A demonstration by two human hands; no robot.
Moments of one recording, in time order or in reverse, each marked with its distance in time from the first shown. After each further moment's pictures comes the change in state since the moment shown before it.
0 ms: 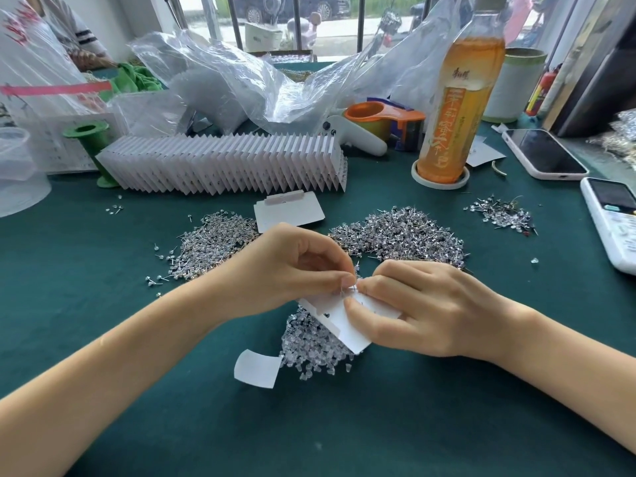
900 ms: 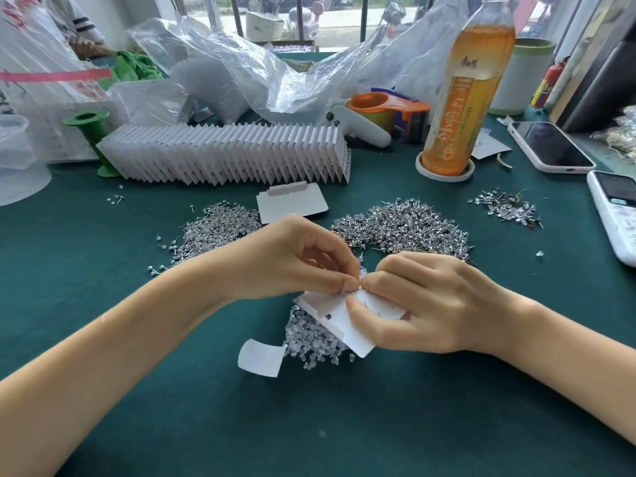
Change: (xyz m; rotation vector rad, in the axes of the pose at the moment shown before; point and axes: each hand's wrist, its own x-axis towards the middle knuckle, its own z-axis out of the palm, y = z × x) left_hand 0.001 0.008 -0.006 0.101 -0.134 -0.053; right_hand 0.003 -0.002 0.002 0.000 0.045 -0.042
